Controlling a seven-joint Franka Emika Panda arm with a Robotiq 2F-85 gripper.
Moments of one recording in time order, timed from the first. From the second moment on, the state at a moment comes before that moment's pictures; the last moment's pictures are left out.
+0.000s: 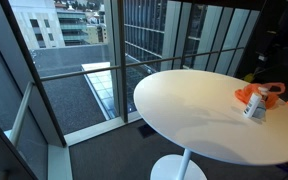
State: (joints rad) arm -0.09 -0.40 0.15 -2.42 -0.05 2.02 0.49
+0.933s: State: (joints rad) arm -0.16 -0.18 -0.02 -2.41 -0.05 2.16 0.51
